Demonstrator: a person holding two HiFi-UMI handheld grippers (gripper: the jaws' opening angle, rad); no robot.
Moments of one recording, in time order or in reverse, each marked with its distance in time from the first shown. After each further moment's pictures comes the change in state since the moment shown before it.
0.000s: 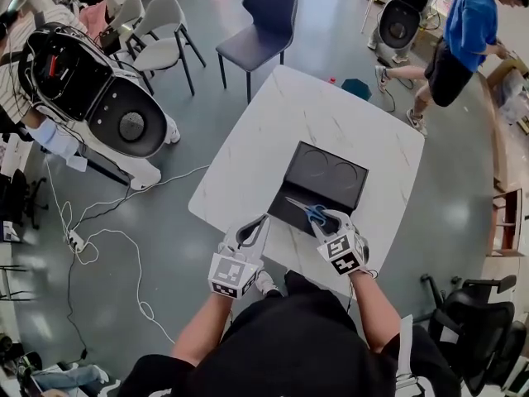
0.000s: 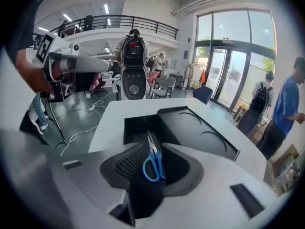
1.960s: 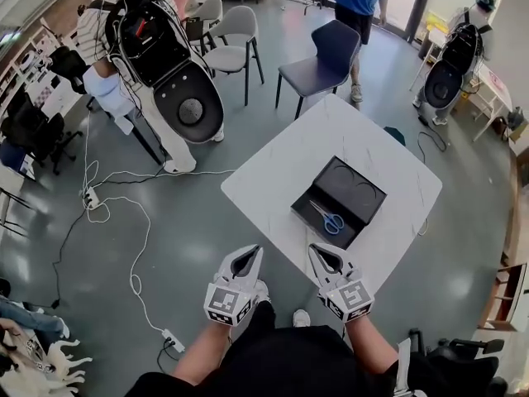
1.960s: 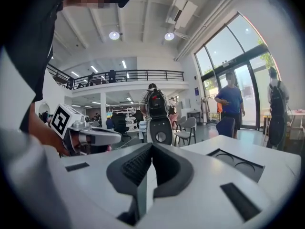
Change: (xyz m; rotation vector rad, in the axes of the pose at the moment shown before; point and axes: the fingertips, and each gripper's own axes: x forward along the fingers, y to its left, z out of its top) left arm -0.143 -0.054 -0.007 -0.060 -0.076 0.327; right arm -0.144 0.108 0.093 0.088 -0.593 0.265
